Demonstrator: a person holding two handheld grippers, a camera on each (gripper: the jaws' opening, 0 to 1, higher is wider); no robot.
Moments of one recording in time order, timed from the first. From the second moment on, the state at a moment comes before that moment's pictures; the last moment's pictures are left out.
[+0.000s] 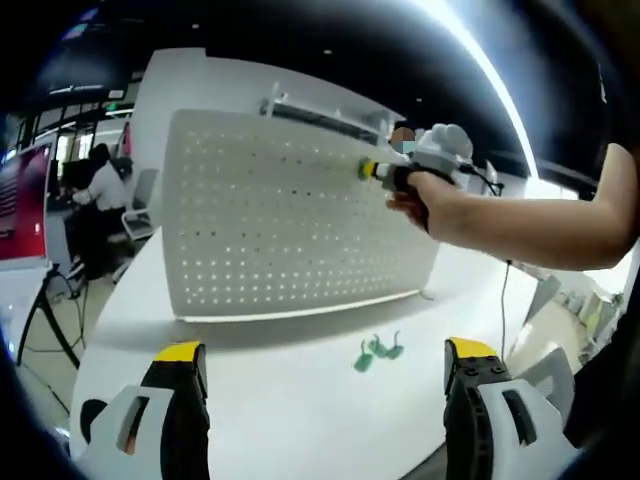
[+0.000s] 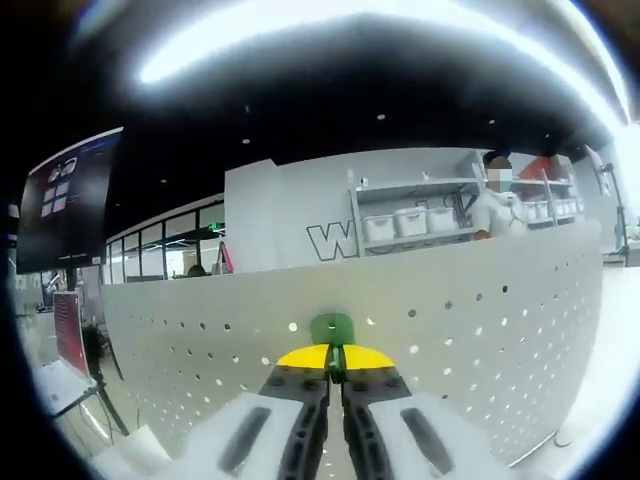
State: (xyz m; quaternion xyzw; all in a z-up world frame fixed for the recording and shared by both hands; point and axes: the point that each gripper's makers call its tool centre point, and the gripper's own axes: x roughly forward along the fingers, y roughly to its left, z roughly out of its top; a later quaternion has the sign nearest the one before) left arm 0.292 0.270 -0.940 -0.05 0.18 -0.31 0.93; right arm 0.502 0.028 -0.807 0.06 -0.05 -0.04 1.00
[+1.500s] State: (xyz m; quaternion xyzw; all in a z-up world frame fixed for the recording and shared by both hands) left arm 0.276 0.281 -0.957 -0.04 0.21 -0.29 0.93; right arm 0.465 0.009 -0.773 0.05 -0.03 0.02 1.00
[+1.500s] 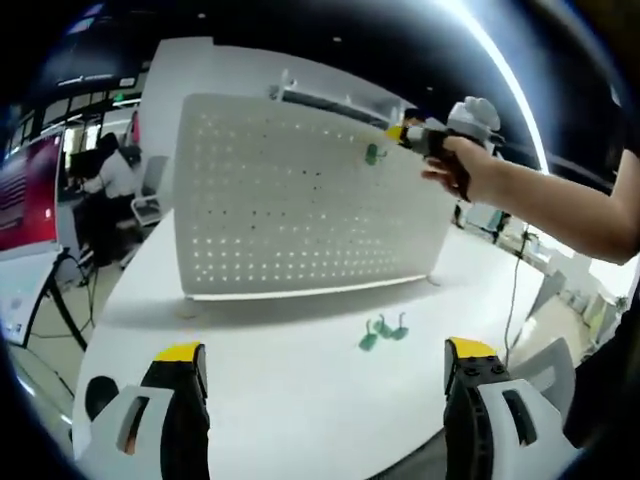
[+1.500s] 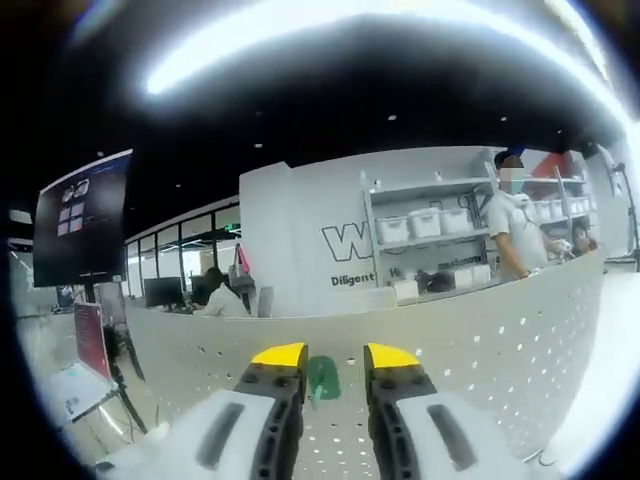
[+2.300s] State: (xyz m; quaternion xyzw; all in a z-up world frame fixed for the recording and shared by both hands) left arm 0.262 0.283 -0.978 -0.04 0.26 -0.29 0.92; right arm 0.350 -0.002 -0.926 -0.01 0.17 0.10 0.98
